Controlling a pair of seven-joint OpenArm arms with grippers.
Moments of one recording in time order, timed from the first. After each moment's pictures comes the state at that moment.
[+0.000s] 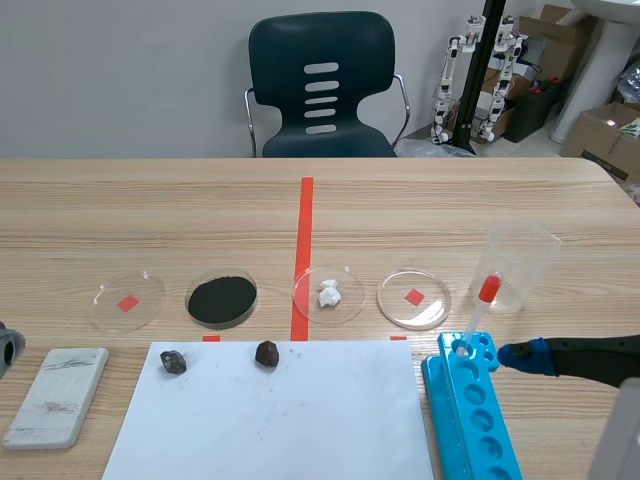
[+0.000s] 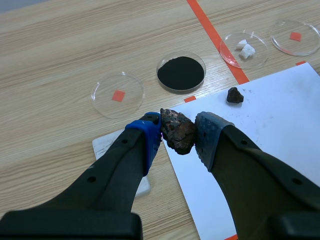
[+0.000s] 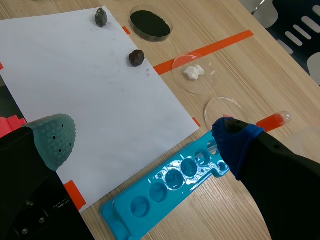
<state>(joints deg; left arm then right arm) 70.0 -41.2 -12.8 126.0 -27.1 0.8 -11.0 -63.1 31.7 3.8 121.2 -16.8 18.3 22.5</state>
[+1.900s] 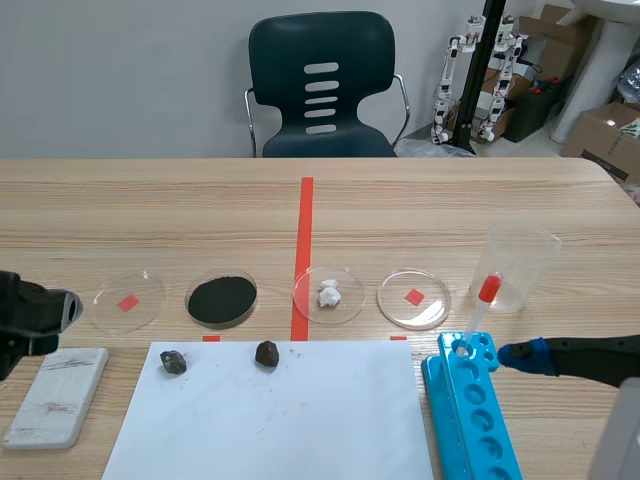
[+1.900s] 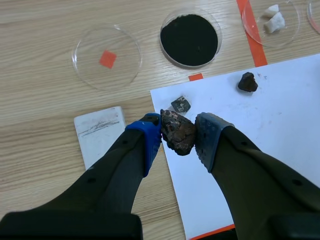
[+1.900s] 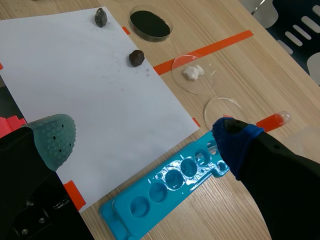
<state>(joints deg) 37.8 -41.0 -7.8 124.3 -41.9 3.7 35.7 -63.1 31.7 3.8 121.2 -16.8 18.3 22.5</state>
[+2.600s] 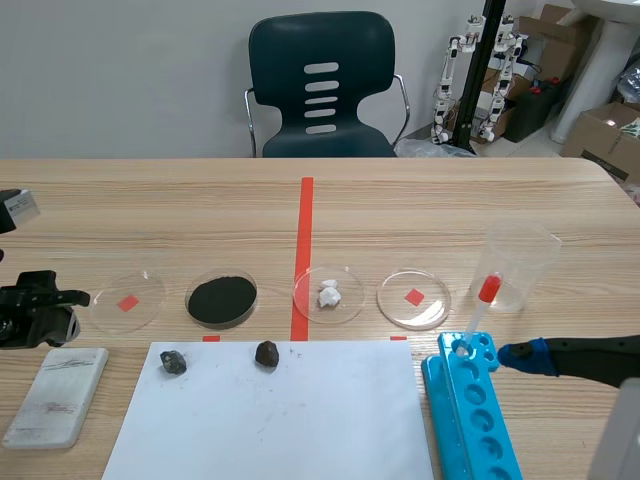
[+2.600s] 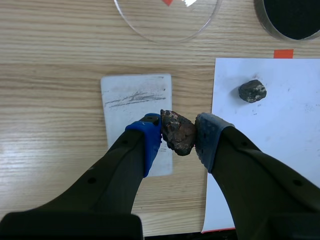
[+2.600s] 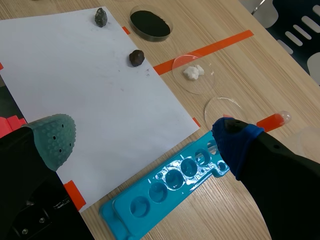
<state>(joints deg) 8.4 -35.1 1.1 97.9 -40.9 6.2 61.4 -63.1 31.7 3.8 121.2 -16.8 18.3 22.5</state>
